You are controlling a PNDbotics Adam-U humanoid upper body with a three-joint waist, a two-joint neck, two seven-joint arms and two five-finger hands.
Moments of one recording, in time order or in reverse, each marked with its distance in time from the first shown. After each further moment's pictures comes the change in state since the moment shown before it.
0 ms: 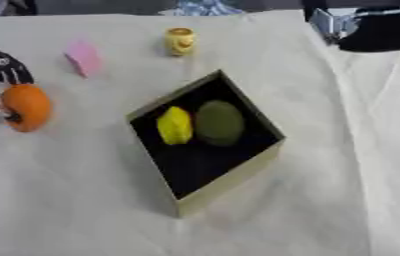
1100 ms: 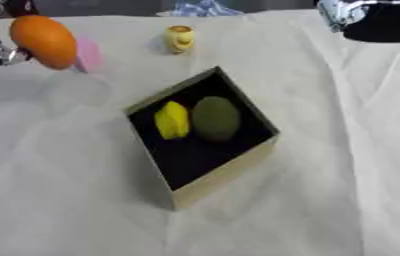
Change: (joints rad) left arm 0.025 0.114 -0.008 -0.734 0.166 0.100 0.099; right arm 0.028 0.031 -0.038 0.004 -0.011 0.035 -0.065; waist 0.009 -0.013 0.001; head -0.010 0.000
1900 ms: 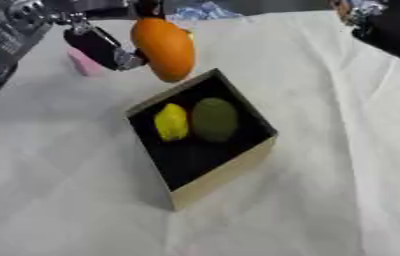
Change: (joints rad) left arm -0.172 -0.340 -0.174 0.047 -0.015 0.024 -0.075; right arm 0.133 0.134 -0.080 -0.045 -0.182 0.088 -0.073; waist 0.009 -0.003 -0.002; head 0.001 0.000
